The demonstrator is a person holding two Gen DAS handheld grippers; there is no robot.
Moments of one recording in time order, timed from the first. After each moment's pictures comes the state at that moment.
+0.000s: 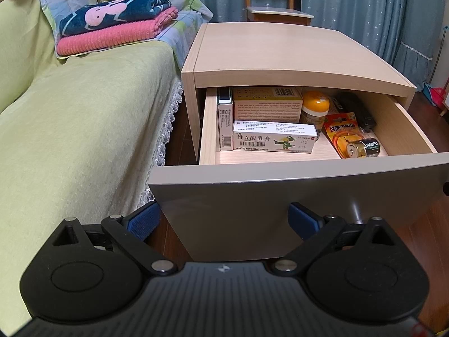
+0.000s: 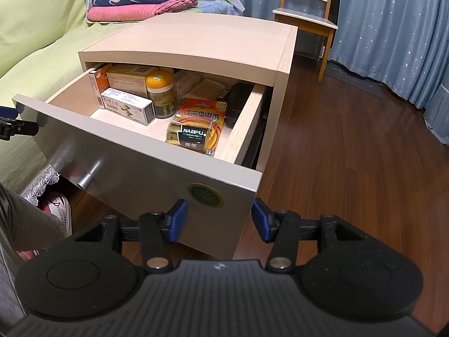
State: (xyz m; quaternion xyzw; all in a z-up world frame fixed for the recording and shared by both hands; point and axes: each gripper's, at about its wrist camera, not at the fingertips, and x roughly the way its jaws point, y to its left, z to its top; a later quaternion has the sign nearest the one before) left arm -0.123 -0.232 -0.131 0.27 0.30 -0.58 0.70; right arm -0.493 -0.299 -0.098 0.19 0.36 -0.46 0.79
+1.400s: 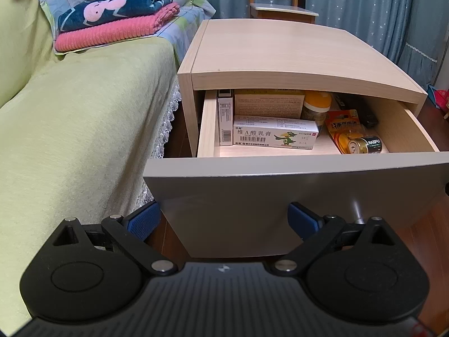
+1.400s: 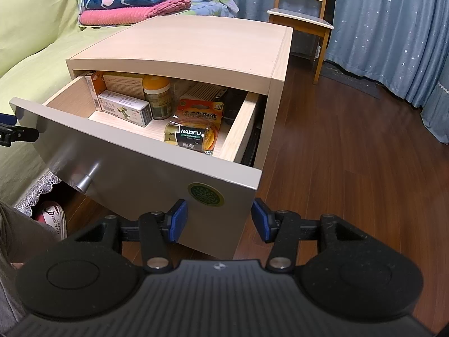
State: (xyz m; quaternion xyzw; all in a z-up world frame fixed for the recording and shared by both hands) left arm -0.124 -0.237 -0.139 0.27 0.31 -0.58 0.70; right arm -0.493 -0.295 -0.099 0.19 0.36 -0.47 0.78
